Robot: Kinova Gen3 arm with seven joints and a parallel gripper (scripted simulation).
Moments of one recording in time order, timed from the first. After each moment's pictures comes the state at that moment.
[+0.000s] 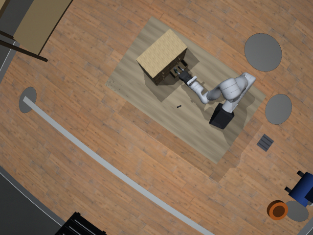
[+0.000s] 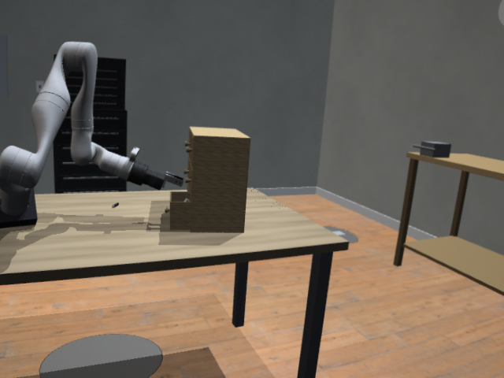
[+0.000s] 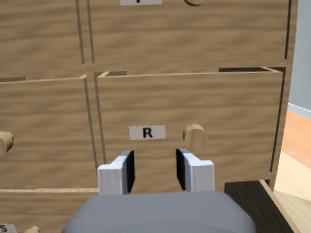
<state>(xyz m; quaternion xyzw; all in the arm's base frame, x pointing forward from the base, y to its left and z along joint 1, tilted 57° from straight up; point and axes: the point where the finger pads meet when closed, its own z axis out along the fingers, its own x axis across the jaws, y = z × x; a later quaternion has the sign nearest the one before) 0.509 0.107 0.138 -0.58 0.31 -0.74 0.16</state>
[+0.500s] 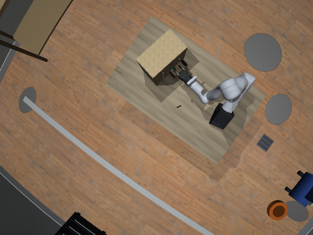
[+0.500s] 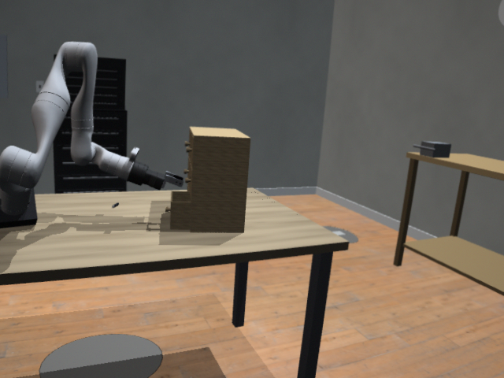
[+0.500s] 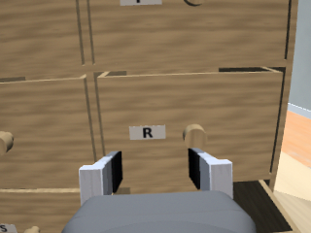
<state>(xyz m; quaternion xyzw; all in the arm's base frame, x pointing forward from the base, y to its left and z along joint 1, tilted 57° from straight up) 0.509 0.107 0.138 -0.58 0.31 -0.74 0.16</state>
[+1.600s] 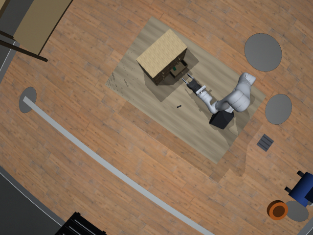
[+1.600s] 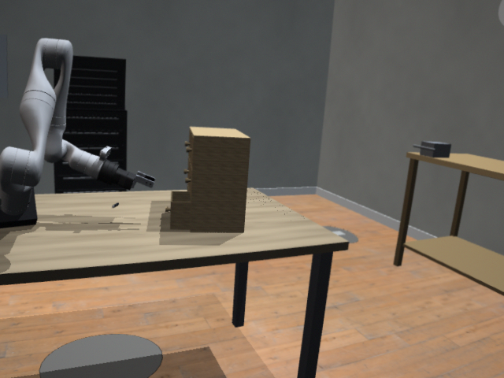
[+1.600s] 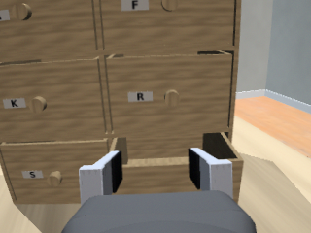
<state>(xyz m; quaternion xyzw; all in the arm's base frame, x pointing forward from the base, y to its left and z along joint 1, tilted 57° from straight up) 0.414 0.101 0.106 -0.57 0.32 -0.74 0.15</state>
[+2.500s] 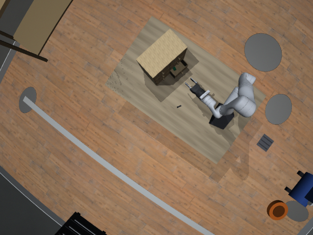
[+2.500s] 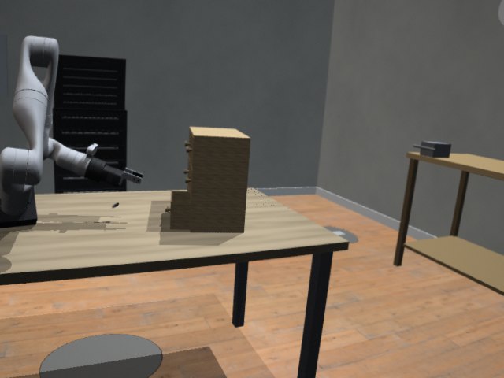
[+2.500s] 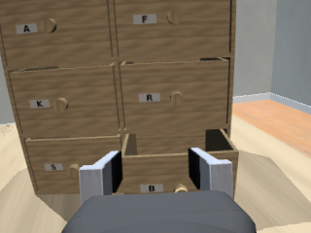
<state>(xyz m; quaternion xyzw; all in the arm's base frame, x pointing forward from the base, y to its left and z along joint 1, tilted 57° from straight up) 0.374 0.114 0.091 -0.58 0.31 -0.74 0.16</state>
